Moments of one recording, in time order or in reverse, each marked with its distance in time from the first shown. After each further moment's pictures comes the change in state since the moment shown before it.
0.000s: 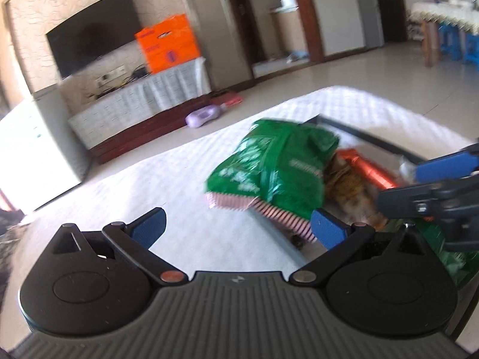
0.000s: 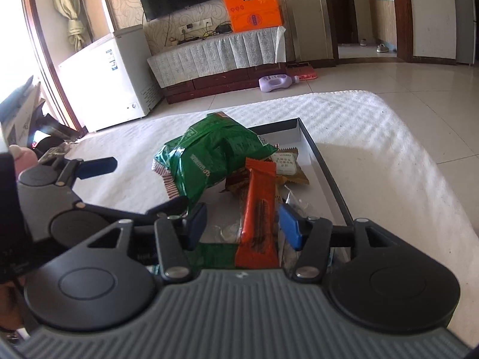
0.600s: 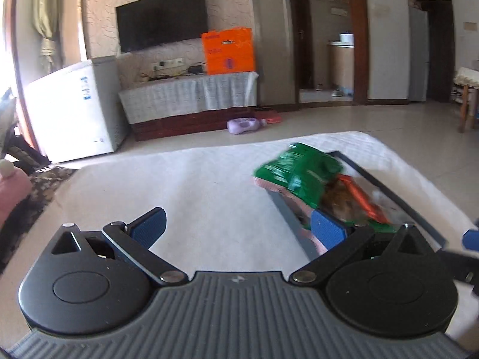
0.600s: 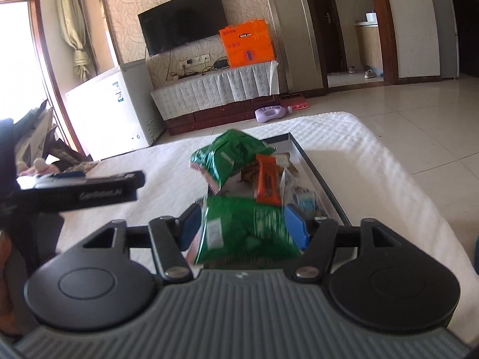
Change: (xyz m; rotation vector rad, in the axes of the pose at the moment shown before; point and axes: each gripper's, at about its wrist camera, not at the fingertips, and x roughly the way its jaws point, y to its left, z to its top) left arm -0.150 0.018 -0.033 -0.275 -0.067 0.058; right arm -0.133 0.034 -0.067 0.006 -0.129 -0.033
